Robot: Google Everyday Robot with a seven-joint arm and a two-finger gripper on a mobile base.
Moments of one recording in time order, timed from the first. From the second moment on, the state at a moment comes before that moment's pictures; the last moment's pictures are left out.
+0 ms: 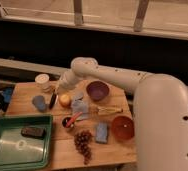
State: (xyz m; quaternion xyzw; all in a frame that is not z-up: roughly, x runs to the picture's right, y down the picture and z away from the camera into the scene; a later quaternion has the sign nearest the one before) arm -0.157 0.011 0.800 -0.42 -0.02 0.72 0.55
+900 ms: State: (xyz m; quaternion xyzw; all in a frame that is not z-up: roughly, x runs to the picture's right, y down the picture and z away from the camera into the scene) arm -0.137 0.019 0.789 -0.42 -0.01 0.72 0.55
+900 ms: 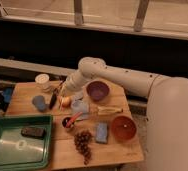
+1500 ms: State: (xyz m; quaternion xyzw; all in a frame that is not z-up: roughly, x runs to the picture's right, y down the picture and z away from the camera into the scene) arm -0.034 0.054 0.757 -0.37 0.02 0.78 0.50
